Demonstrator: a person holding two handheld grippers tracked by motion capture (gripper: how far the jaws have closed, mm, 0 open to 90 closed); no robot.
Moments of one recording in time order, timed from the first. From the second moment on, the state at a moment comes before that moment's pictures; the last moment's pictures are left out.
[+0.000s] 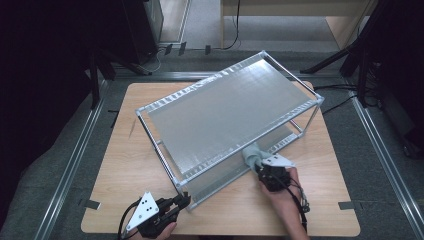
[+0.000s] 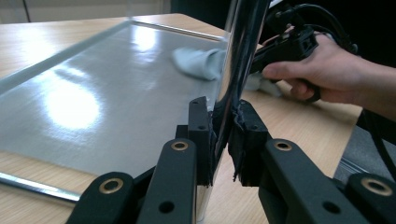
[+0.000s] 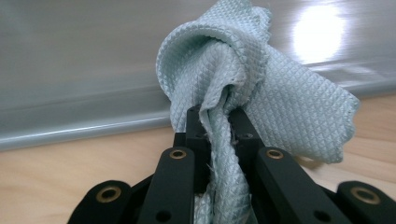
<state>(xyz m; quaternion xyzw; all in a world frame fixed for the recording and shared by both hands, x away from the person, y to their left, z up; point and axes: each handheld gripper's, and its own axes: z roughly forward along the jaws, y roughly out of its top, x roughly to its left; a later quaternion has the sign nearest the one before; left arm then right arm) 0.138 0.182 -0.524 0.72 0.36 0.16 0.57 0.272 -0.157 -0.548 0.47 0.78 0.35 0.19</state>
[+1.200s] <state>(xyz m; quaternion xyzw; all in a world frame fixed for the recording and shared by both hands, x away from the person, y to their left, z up) 0.146 0.163 -0.525 0.72 0.35 0.17 0.57 0.253 -0.259 -0.510 0.57 0.69 0.36 0.28</state>
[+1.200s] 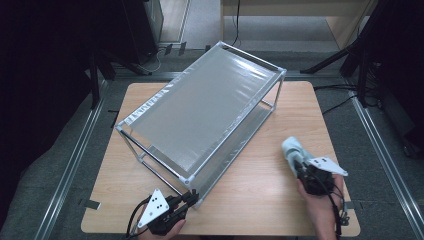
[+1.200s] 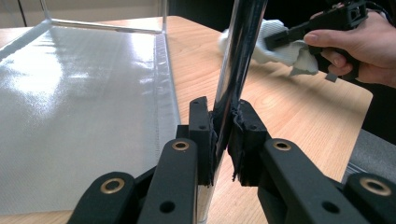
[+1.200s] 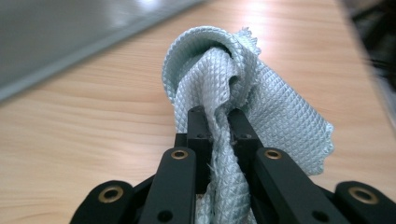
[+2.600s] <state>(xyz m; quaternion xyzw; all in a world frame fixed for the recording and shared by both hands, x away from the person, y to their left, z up) 0.158 0.194 -0.520 0.70 0.36 0.19 0.58 0.181 -0.115 -0.508 0.42 0.76 0.45 0.20</state>
